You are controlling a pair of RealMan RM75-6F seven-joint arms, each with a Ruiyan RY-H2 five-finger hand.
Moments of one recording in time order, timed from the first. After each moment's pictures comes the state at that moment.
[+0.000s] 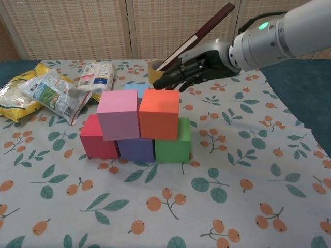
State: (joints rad) left arm -0.19 -1.33 -0.03 -1.49 1.27 1.25 0.28; right arm 1.15 -1.28 0.23 -1.51 -0.91 0.27 0.36
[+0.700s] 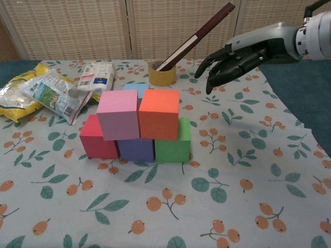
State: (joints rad) left arm -0.19 -1.33 -0.02 -1.49 1.27 1.25 0.28; right arm 0.93 -1.07 0.22 -1.71 -1.16 0.41 0.34
